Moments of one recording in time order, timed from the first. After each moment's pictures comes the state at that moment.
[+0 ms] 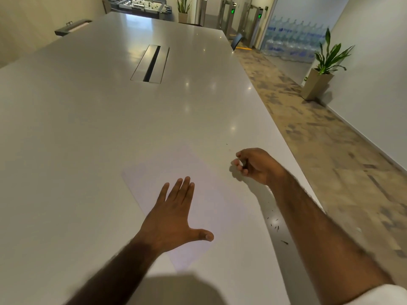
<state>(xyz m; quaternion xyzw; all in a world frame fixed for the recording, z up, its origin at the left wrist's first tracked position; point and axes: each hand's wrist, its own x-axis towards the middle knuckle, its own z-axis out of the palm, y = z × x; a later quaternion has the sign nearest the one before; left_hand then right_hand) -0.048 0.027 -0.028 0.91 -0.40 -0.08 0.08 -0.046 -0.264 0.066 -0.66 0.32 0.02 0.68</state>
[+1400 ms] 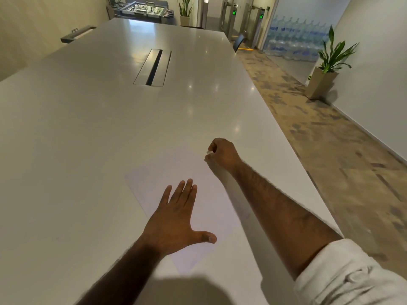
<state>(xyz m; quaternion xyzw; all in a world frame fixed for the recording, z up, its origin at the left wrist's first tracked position) -0.050 0.025 -0.021 0.91 -0.39 -0.10 0.08 0.024 -0.208 0.041 -0.93 0.19 -0.05 0.32</state>
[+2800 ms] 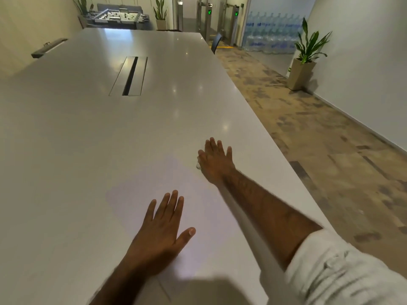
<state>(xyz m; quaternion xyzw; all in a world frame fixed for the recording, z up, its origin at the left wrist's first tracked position) -0.053 0.027 -0.005 0.90 -0.40 -0.16 0.06 0.012 -0.240 0.011 -0.99 0.15 0.05 0.05</state>
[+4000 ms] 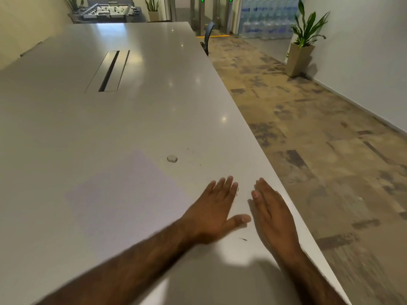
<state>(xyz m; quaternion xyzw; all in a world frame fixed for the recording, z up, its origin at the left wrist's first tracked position) -0.103 -0.169 -0.008 0.81 -0.56 -0.15 0.09 -0.244 -0.308 -0.018 -0.85 0.30 -0.20 0.38</state>
